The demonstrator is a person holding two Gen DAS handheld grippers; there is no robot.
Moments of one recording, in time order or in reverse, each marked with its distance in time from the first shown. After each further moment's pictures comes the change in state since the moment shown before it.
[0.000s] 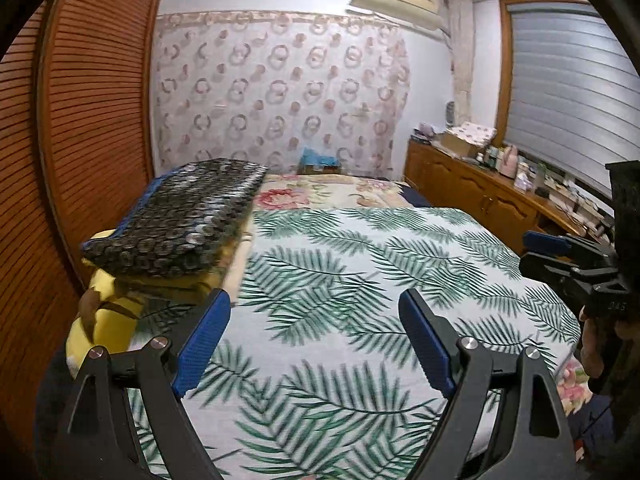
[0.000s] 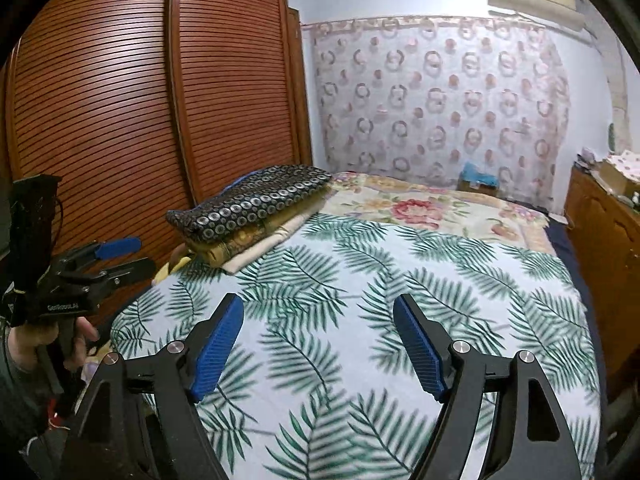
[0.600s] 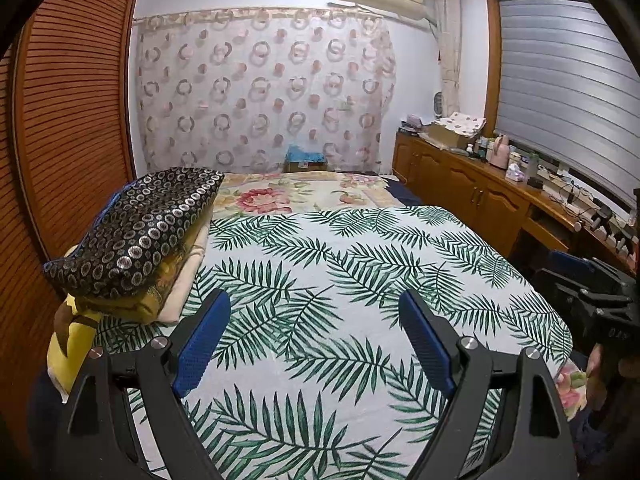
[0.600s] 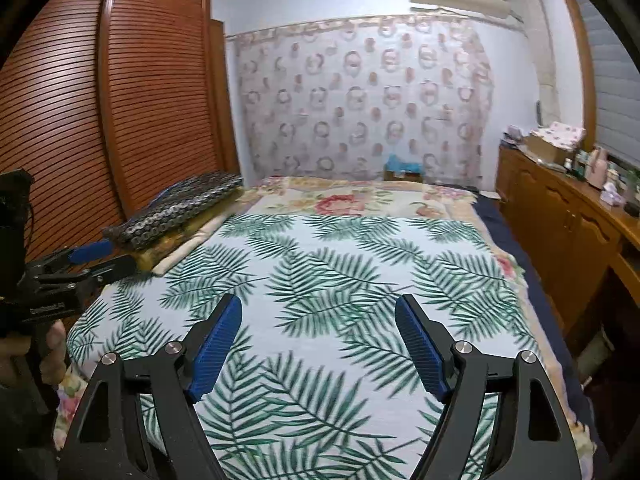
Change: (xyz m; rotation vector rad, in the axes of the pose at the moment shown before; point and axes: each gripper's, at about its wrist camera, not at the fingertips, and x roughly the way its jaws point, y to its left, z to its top) left arm 0.025 -0.064 0.023 0.029 0.017 -0.008; right arm -0.071 -0.029 -0.021 0.119 -0.022 -0.228
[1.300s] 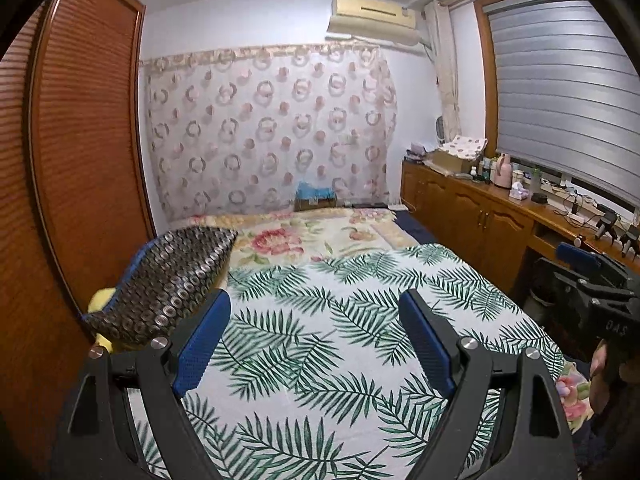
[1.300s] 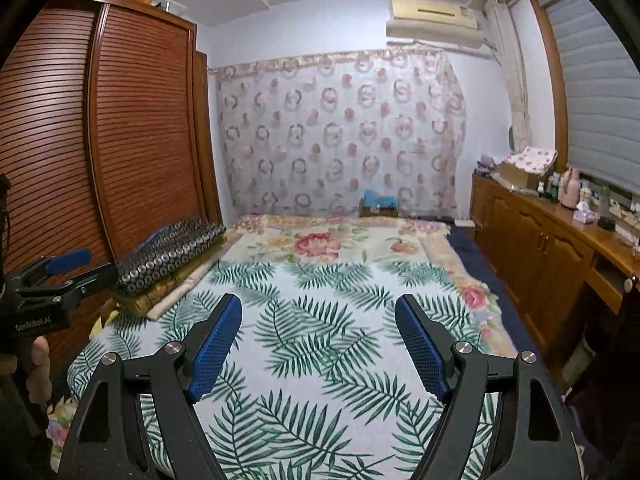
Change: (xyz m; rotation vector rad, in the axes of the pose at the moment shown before) left arm -0.059 -0.022 0.036 0.057 -0.129 0.066; right arm -0.042 0.017 0.022 0.000 -0.134 -0.061
